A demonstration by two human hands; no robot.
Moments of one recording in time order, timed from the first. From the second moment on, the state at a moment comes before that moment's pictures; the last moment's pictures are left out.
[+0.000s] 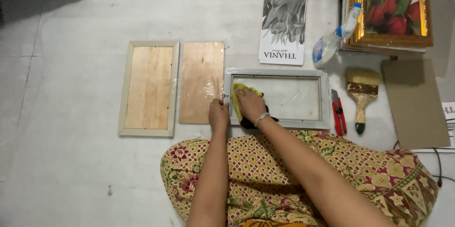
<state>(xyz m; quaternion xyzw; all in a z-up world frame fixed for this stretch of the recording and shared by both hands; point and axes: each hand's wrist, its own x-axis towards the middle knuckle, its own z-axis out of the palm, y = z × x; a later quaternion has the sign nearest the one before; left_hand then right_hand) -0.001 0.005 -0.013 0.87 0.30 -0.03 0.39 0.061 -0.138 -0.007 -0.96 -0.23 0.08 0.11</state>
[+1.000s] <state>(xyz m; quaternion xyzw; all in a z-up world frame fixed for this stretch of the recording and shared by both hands) -0.001 0.004 0.004 0.87 0.30 -0.06 0.39 0.087 -0.106 -0.040 -0.98 -0.18 0.01 0.10</state>
